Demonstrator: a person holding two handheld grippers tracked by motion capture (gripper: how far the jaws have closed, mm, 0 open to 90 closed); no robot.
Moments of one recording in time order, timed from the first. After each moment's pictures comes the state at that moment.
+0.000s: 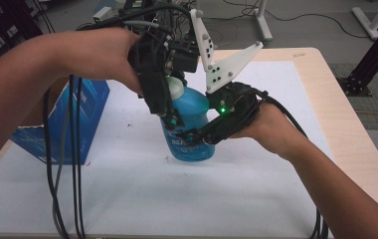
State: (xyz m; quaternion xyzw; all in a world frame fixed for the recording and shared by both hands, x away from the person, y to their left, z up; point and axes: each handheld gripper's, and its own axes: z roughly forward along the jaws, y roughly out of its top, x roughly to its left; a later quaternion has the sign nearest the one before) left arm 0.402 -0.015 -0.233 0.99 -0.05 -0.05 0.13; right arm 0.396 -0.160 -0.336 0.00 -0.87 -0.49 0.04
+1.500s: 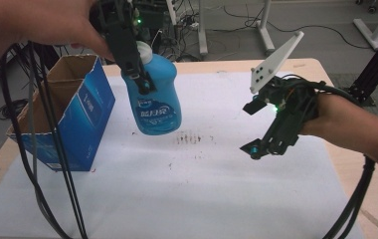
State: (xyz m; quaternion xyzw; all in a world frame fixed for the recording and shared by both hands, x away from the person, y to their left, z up) left arm 0.420 0.031 -0.169 0.99 0.09 0.00 0.09; right arm 0.388 -0.231 -0.292 -0.08 -0.95 -0.31 0.01
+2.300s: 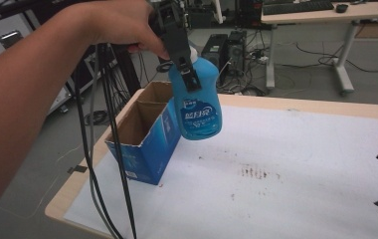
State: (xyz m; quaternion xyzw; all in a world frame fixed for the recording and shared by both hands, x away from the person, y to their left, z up) left arm 0.420 0.107 -0.113 0.97 0.22 0.01 0.10; right arm 0.383 -0.277 -0.263 -0.12 -0.97 -0.20 -0.02
